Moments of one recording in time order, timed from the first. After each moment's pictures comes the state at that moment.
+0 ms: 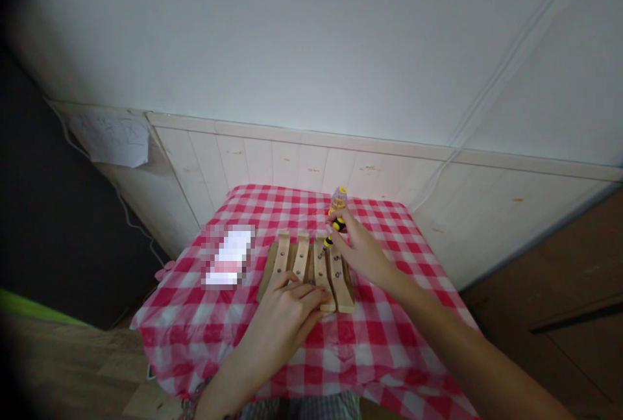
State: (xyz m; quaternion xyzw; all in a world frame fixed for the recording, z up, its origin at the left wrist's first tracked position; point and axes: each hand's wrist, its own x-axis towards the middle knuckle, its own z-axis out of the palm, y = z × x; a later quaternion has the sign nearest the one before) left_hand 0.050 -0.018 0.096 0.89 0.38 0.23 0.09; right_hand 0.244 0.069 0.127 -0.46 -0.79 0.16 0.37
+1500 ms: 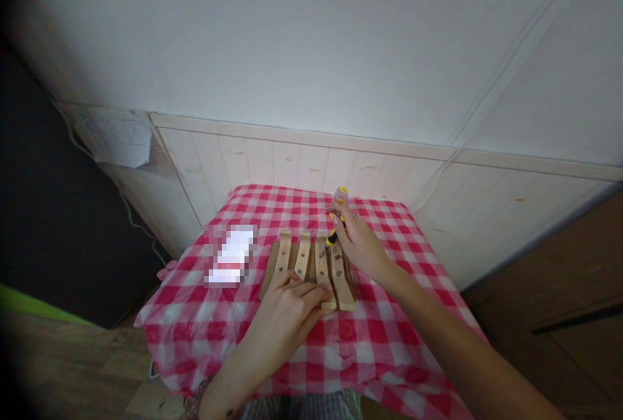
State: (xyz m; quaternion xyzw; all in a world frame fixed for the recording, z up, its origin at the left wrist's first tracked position) left_hand 0.049 -0.018 0.097 0.89 0.38 0.23 0.08; right_hand 0.240 0.076 0.128 -0.48 -0.80 0.10 0.35
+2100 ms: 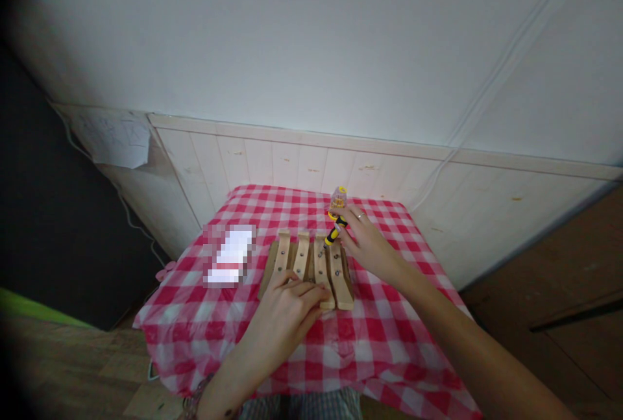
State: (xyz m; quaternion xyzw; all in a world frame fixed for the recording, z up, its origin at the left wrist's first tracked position) left_hand 0.049 -0.020 0.100 0.89 0.39 0.23 0.10; right_hand 0.259 0.069 0.140 -0.43 -0.85 0.05 0.30
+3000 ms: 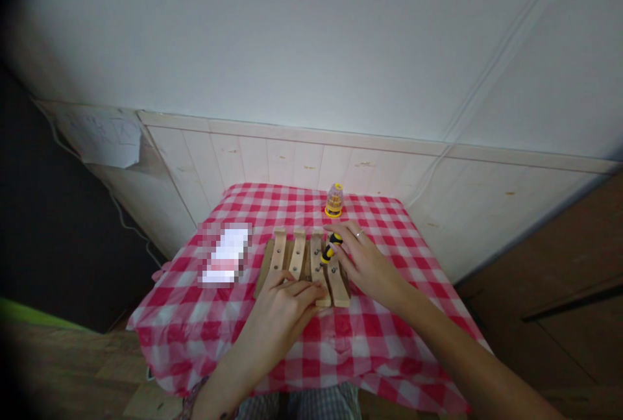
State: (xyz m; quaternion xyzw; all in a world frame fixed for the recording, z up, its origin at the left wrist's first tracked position) left_hand 0.050 -0.020 0.093 0.89 0.39 0.23 0.07; right_hand 0.256 0.028 0.130 -0.42 -0.86 0.03 0.28
